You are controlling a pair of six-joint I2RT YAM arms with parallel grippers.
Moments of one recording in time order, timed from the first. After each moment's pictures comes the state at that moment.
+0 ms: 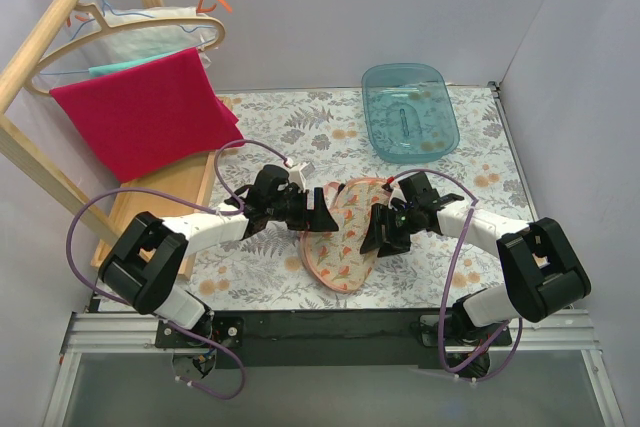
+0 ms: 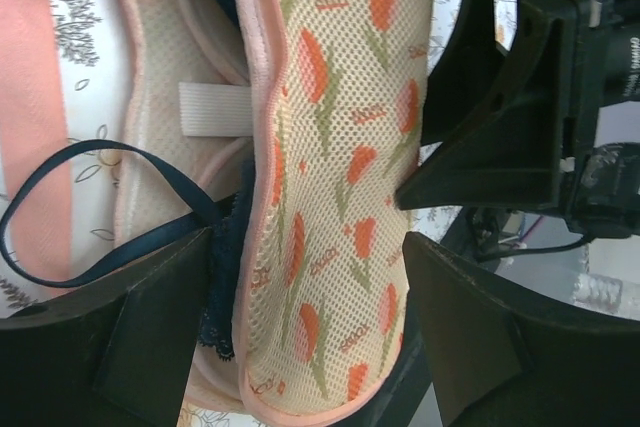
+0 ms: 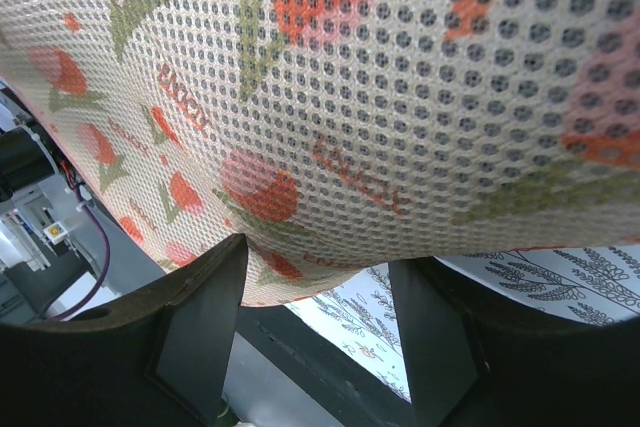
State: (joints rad) left arm -0.62 1.50 0.72 0.12 0.50 -0.59; right arm 0.47 1.42 0.65 -0.36 -0.56 0.52
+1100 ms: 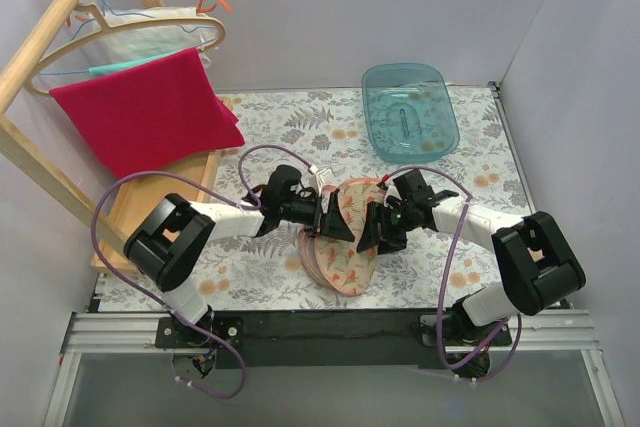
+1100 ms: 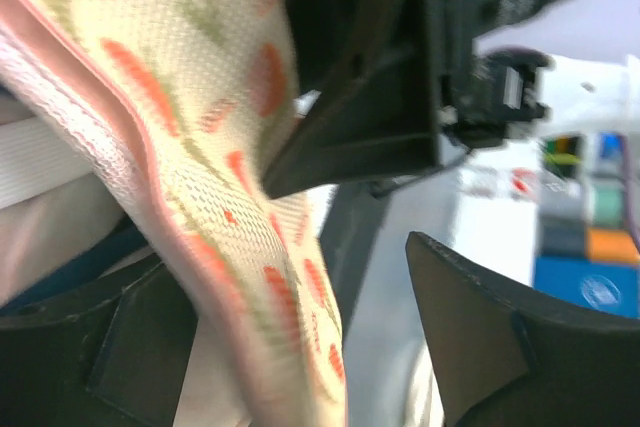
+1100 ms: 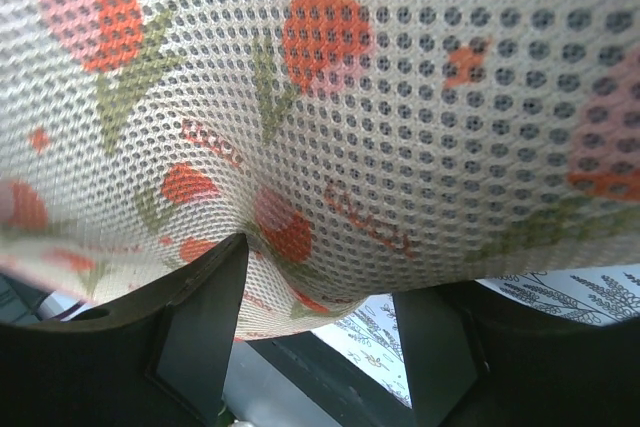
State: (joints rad) left arm -0.67 1.69 0.75 0.39 0.89 -0.74; right arm 0.50 1.46 0.69 -0.36 -0.56 0.52
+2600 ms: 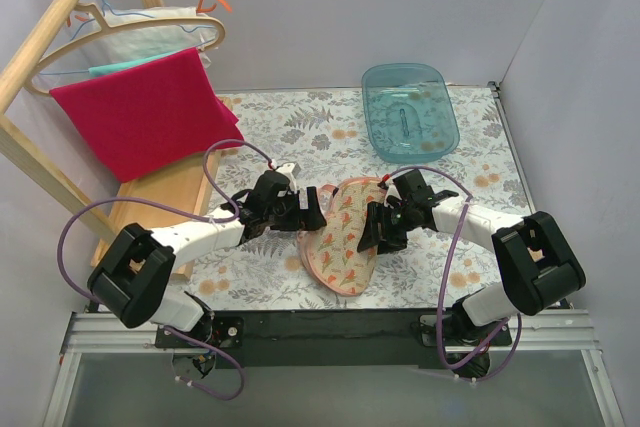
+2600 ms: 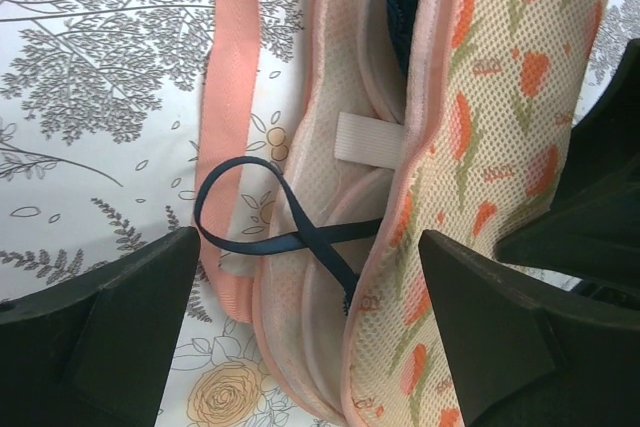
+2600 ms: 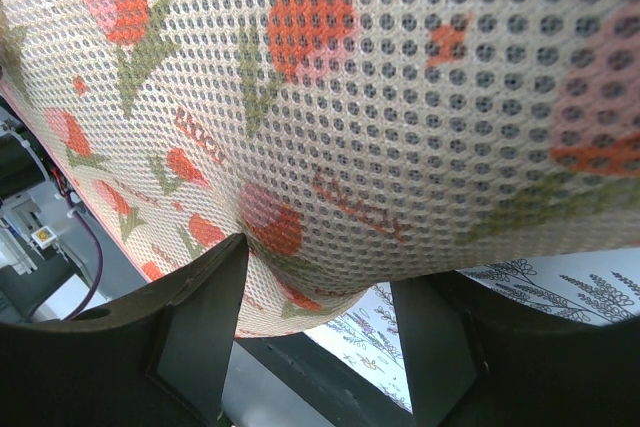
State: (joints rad) left arm -0.67 1.42 0.70 -0.02 0.13 -0.62; right arm 0.50 1.46 0.69 -0.36 -0.54 0.52
